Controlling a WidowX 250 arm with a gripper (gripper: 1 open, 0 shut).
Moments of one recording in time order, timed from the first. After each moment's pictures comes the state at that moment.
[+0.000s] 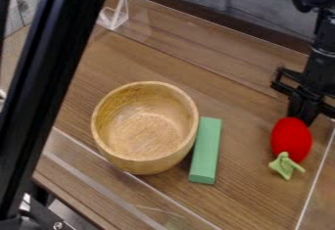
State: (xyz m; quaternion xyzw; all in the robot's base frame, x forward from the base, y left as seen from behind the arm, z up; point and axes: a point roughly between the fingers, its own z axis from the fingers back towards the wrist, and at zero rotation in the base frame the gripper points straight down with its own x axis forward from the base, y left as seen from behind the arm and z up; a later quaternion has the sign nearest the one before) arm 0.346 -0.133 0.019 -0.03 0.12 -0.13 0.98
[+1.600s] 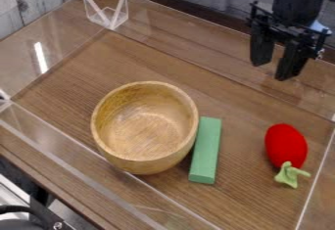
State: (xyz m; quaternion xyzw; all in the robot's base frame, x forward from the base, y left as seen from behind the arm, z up) arm 0.327 -0.090 0.111 -0.04 0.07 -0.22 0.97
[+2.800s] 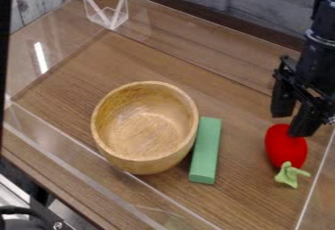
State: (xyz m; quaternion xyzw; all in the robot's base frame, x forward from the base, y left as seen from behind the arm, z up) arm 0.306 -0.127 0.061 -0.04 0.11 -0.35 0.93
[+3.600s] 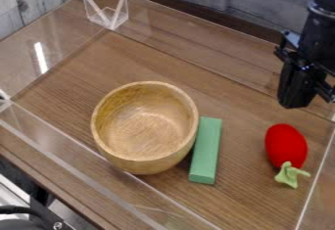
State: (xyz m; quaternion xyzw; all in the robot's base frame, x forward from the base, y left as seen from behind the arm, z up) arm 0.310 -0.123 0.089 -0.03 0.08 -0.34 0.94
